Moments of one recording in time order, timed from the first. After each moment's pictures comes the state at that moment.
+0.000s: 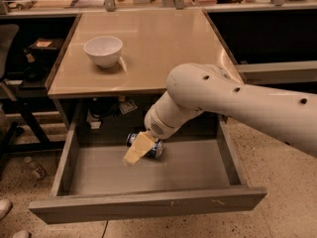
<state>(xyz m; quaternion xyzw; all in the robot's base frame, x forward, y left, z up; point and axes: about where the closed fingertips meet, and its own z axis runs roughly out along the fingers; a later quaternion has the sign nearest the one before) 0.504 0.034 0.735 -0.50 0.82 0.17 0.20</state>
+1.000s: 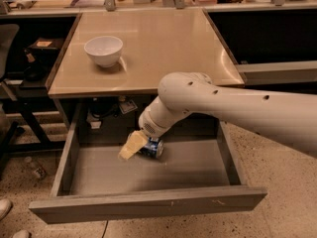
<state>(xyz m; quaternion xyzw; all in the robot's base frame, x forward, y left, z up) 0.540 0.056 0.691 -0.49 0.83 0.19 0.20</state>
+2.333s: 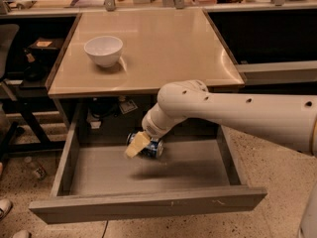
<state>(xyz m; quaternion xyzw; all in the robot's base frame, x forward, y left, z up) 0.577 0.047 0.645 -0.48 0.84 0.15 0.22</state>
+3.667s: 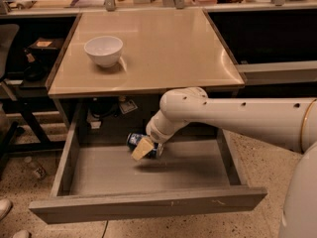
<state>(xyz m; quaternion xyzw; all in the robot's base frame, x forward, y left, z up) 0.578 0.033 0.609 -0.47 0.85 0.15 0.19</state>
